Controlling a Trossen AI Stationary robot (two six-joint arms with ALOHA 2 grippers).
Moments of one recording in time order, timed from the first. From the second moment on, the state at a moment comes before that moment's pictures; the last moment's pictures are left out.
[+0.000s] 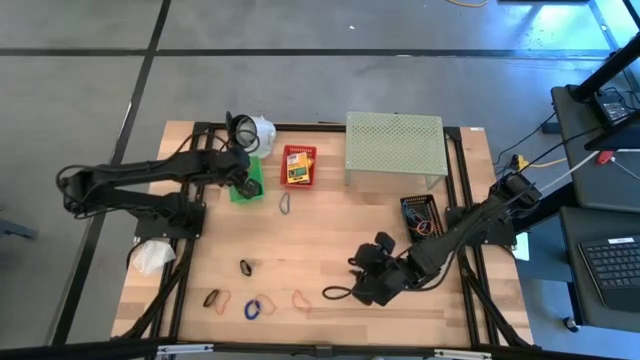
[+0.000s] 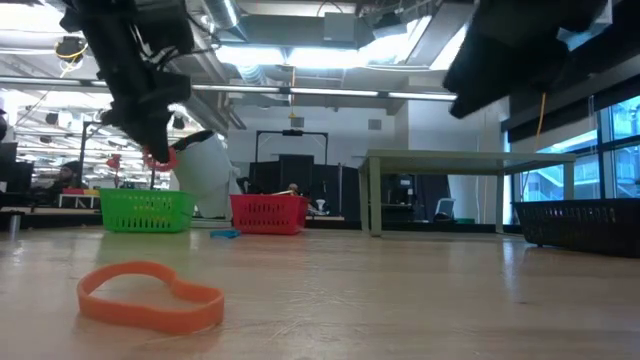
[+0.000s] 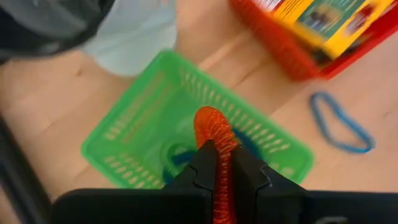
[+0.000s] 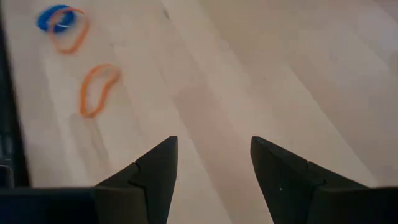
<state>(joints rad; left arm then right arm) 0.38 0.99 0.67 -0.77 -0.29 -0.48 0.62 1.70 1.18 -0.56 0.52 0.97</state>
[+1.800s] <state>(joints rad) 0.31 1.24 0.89 -0.83 -0.10 -0.43 0.62 1.70 1.18 -0.44 0.50 0.89</state>
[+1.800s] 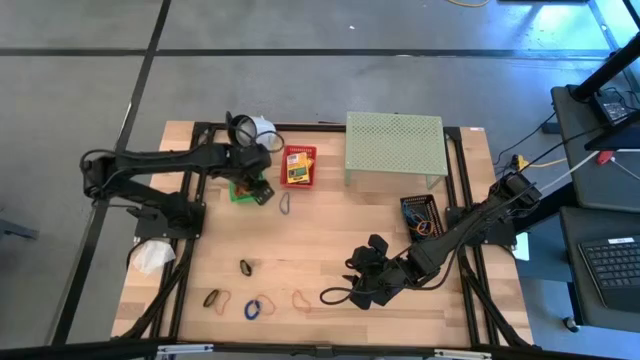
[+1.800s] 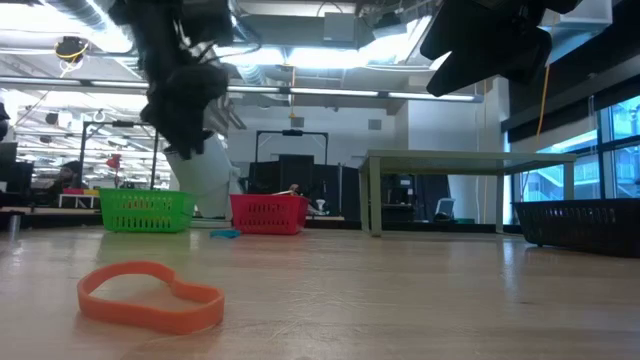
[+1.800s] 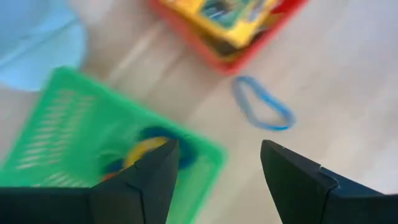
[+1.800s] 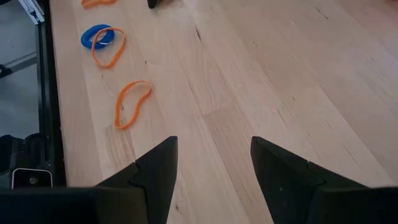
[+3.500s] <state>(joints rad) 0.16 1.81 1.03 -0.63 -0.14 -0.72 0.63 1.70 1.18 -0.38 0.50 0.72</state>
